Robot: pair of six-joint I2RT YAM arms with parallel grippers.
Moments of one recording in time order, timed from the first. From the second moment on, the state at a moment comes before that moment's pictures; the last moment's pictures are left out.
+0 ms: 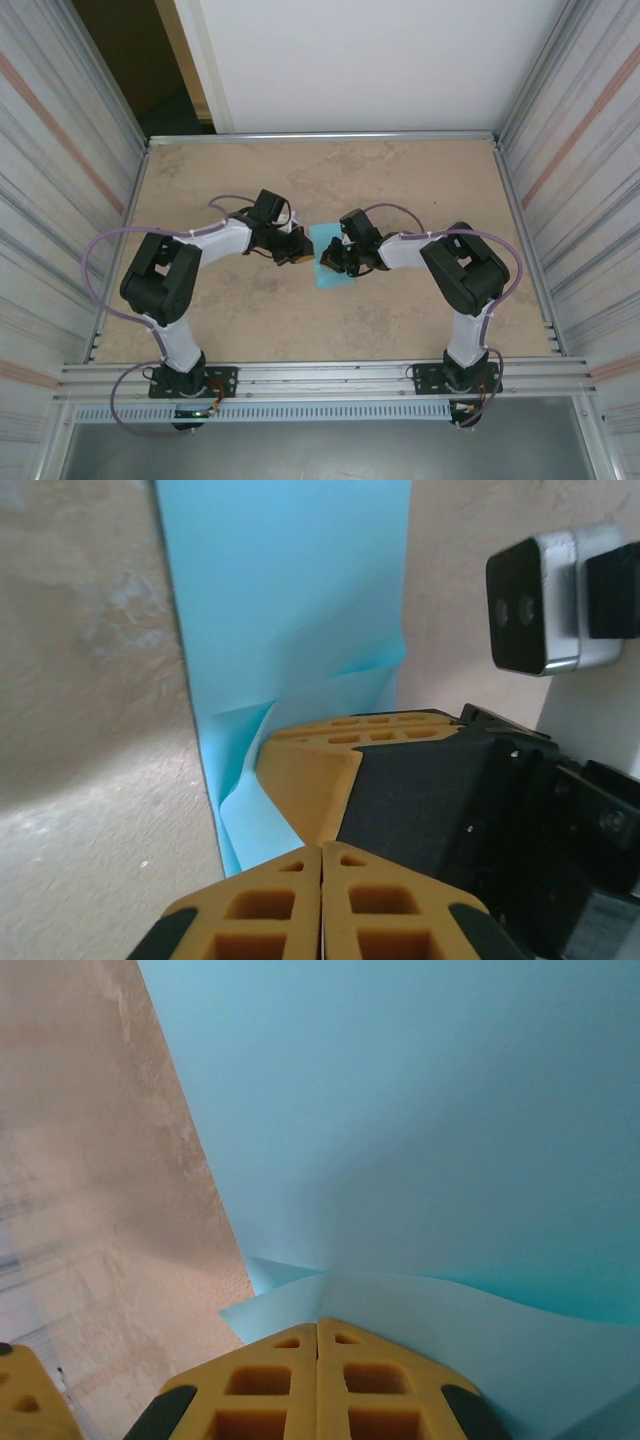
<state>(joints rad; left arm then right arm) -0.50 1.79 1.05 -0.32 0.62 -0.73 0.65 1.88 0.93 0.04 -0.38 1.04</state>
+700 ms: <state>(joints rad) -0.53 1.94 1.18 -0.42 0.52 -0.69 0.65 1.88 0.93 0.03 -0.38 1.04</state>
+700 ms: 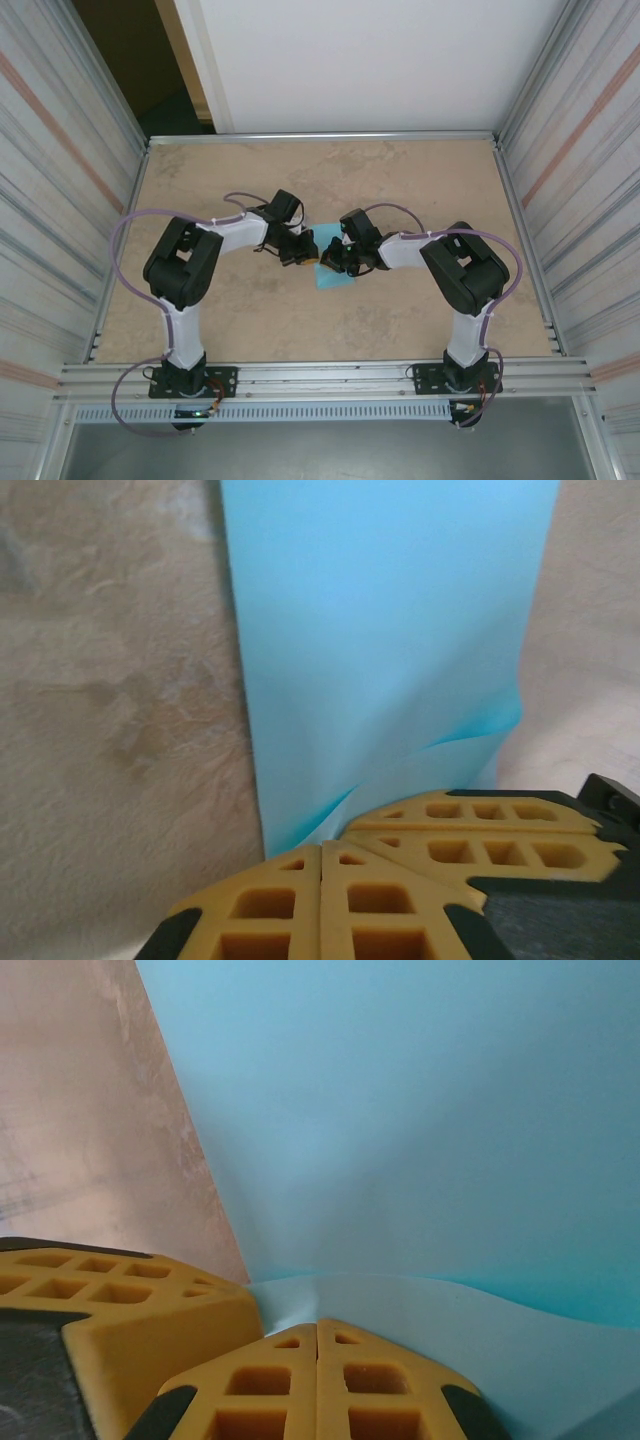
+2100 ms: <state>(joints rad) -0.54 1.98 1.26 -0.54 0.46 -0.62 0.59 1.85 0.91 -0.03 -0.39 0.96</state>
